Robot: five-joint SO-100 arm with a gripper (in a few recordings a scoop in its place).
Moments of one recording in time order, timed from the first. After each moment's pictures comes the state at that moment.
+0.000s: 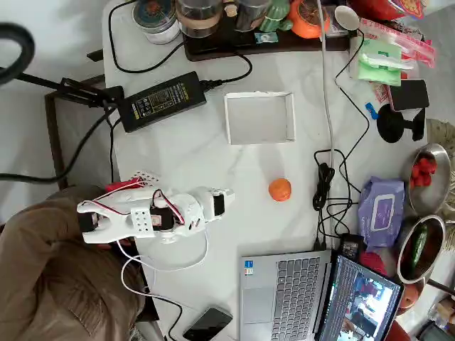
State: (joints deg) arm 2.8 168.5 164.3 52.6 -1.2
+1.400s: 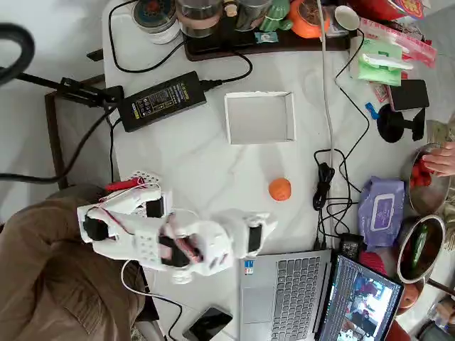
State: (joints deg) arm 8.5 132.1 107.0 64.9 -0.9
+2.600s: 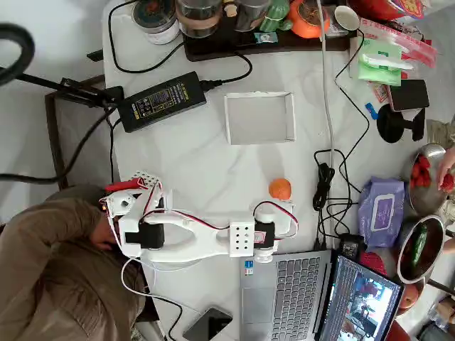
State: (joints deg) arm 8.7 92.7 92.8 70.7 -0.6
